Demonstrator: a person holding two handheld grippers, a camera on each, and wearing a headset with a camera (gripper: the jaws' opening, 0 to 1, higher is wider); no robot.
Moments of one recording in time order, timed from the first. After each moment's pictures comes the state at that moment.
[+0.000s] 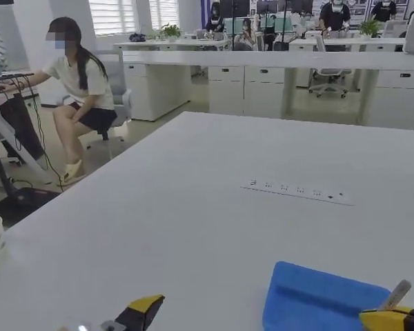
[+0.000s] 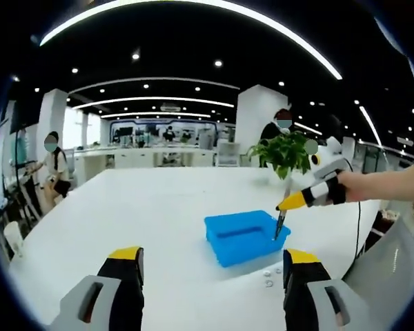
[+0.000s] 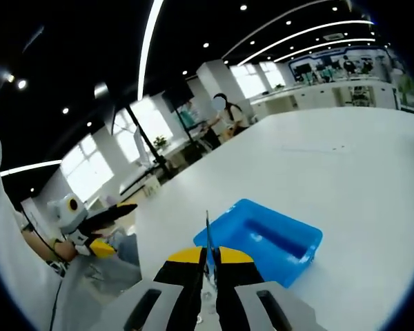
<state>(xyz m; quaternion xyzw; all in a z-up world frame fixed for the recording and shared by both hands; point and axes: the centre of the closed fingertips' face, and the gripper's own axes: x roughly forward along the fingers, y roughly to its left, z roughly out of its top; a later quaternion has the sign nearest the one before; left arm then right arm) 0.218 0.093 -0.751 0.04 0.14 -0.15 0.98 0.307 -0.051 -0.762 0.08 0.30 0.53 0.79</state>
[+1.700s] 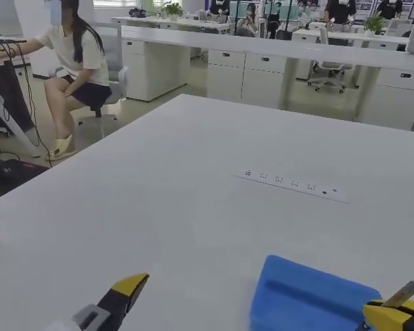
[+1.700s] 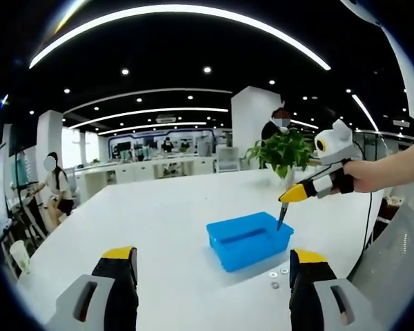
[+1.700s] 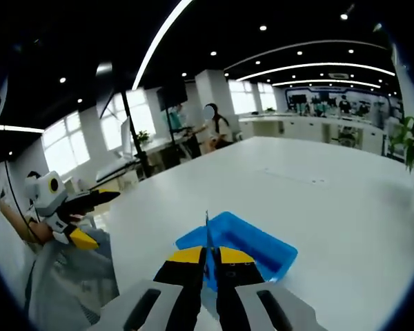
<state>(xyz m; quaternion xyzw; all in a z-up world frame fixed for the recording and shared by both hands) 0.218 0.090 -0.745 0.03 0.11 -0.15 0.98 0.301 -0.059 -0.749 -0.01 0.23 0.49 0.84</state>
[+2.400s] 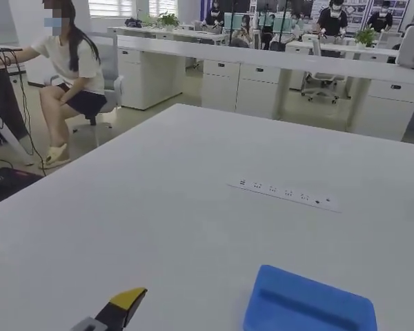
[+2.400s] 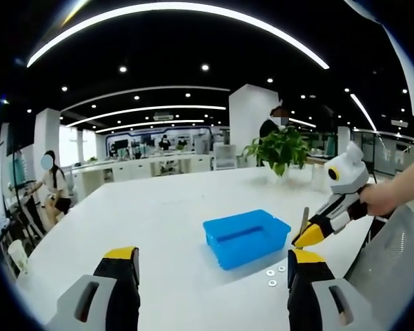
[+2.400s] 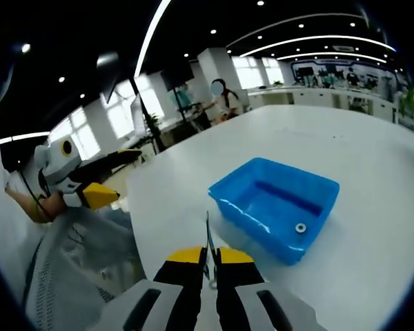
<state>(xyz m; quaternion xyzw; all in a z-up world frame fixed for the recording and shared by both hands) 0.217 0.088 -0.748 0.03 0.12 -0.16 0.98 0.238 -0.049 -0.815 0.00 0.31 0.52 0.80</state>
